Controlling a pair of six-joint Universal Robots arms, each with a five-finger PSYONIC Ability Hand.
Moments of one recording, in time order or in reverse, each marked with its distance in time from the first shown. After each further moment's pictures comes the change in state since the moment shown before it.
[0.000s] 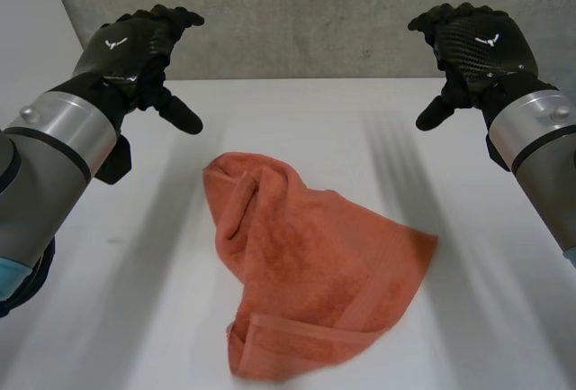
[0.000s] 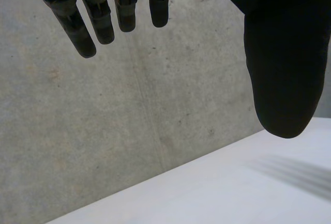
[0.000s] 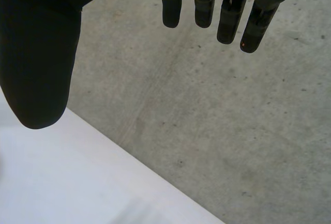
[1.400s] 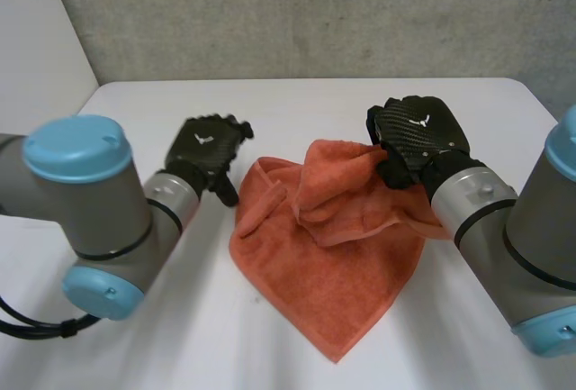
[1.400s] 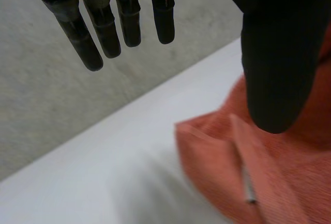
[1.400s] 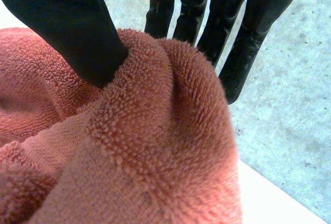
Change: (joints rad) left arm -0.110 -0.361 -0.014 0.162 -0.045 0.232; right arm 0.155 0.047 0.137 -0.012 0.069 -0.051; left_hand 0.164 0.153 0.146 0.149 0.128; right_hand 0.709 0.949 0.958 0.958 0.874
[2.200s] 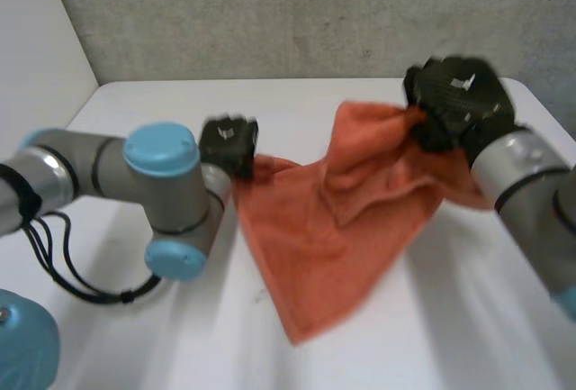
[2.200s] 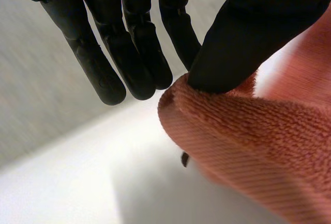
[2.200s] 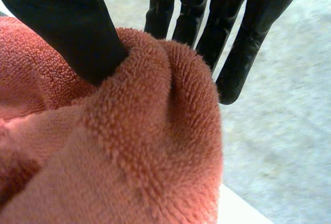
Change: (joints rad) left arm -0.043 -0.353 0.377 0.048 -0.136 -0.038; right arm -0.116 -0.065 -0.021 -0.022 -0.050 -0.014; left_hand 0.755 0.831 0.821 0.835 0.784; right_hand 0.000 0.009 0.000 0.005 0.000
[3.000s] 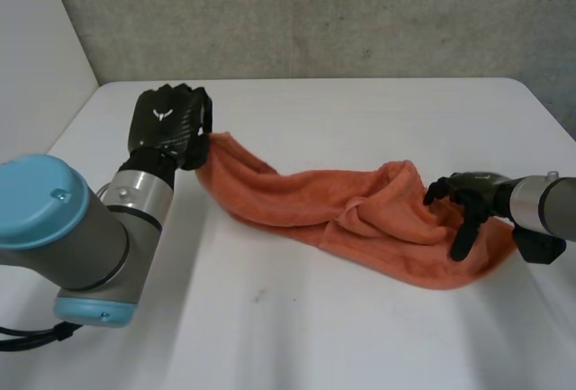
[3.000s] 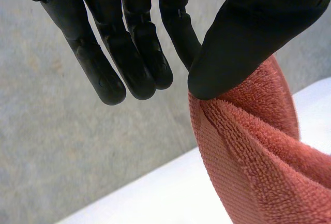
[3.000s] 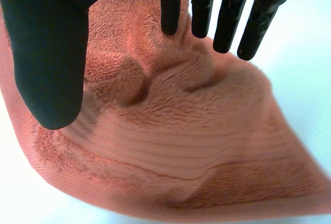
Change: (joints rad) left arm 0.096 0.491 -0.622 0.364 0.078 -0.044; right arm -0.288 0.427 -0.319 0.686 -0.210 -0.112; left_hand 0.000 0.006 0.006 0.004 0.000; right_hand -0.629 -0.852 -0.855 -0.882 -0.792
